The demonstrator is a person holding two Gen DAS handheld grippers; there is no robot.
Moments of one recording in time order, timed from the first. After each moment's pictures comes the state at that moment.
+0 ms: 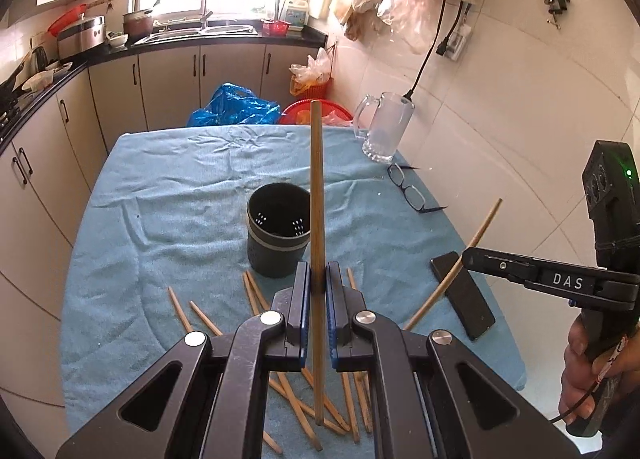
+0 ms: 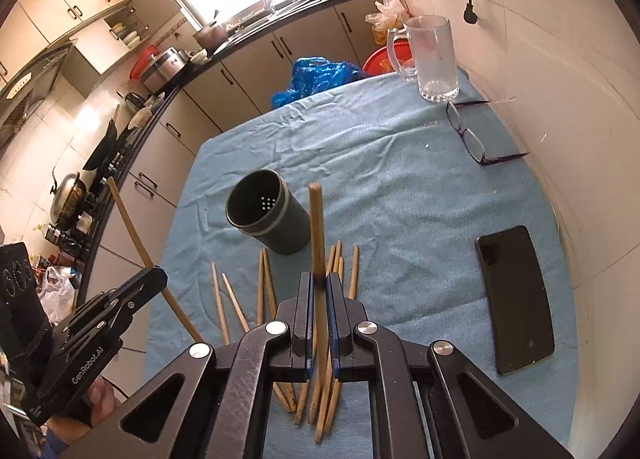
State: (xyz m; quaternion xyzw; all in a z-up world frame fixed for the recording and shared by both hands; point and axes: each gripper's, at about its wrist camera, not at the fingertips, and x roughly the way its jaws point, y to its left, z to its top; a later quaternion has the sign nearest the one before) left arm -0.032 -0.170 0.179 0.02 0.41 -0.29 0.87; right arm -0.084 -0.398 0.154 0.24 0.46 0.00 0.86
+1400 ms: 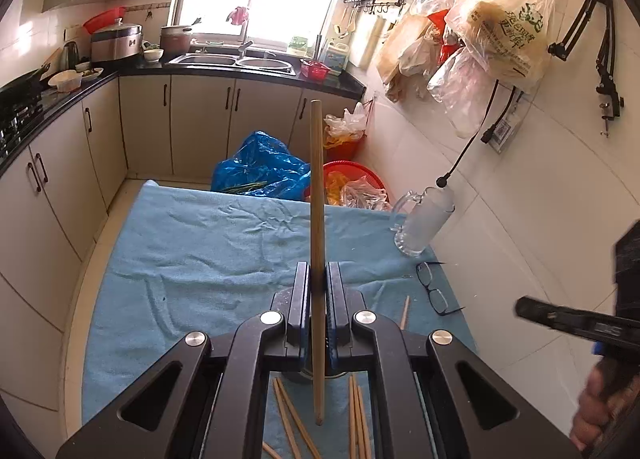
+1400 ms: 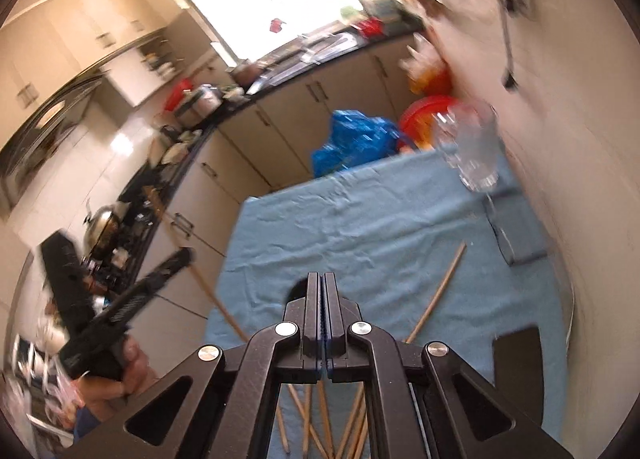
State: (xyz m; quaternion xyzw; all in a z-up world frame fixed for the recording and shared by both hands) left arm 0.077 -0.162 0.244 -0.05 0.36 -0.24 0.90; right arm -0.021 -0.425 0.237 0.27 0.40 0.03 0.87
